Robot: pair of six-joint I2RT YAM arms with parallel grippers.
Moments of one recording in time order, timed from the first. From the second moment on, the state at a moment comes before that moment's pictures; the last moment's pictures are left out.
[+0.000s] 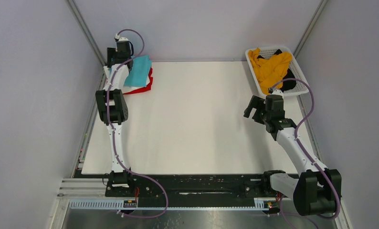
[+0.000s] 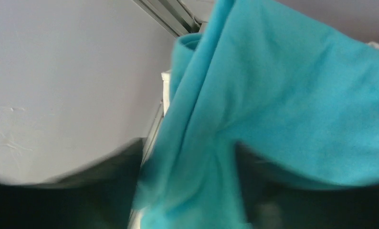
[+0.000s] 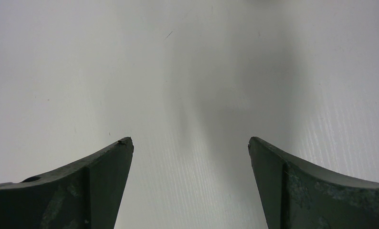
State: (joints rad) left arm 0.07 2.48 2.28 -0.35 -0.56 0.21; right arm 0.09 1.11 0.70 -0.28 0.04 0.42
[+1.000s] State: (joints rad) left arm 0.03 2.20 1.84 -0.29 0.01 -0.64; right arm 0.09 1.12 0.70 -0.28 0.03 0.42
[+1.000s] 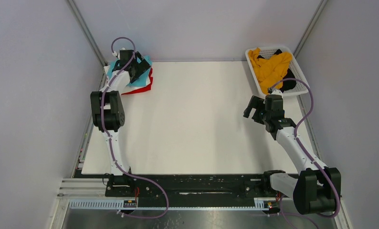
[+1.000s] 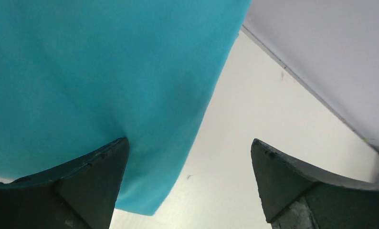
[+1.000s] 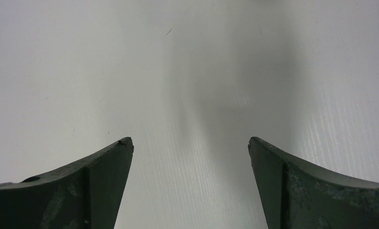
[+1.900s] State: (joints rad) left arm 0.01 2.11 1.77 -0.23 0.00 -0.73; right arm 0.09 1.12 0.70 -0.28 0.04 0.42
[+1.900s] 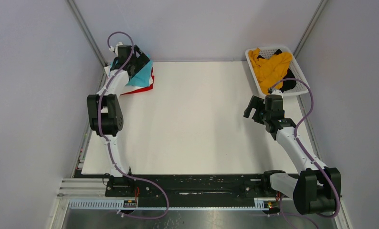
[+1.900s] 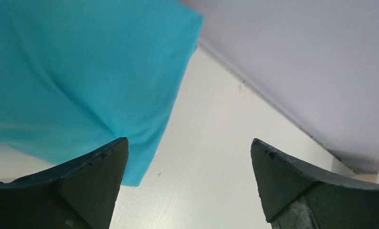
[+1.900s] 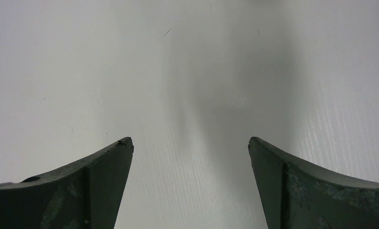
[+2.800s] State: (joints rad) left arm 0.19 2.19 1.65 -0.11 -0.08 -0.86; right arm 0.09 1.14 0.70 -0.28 0.04 0.41
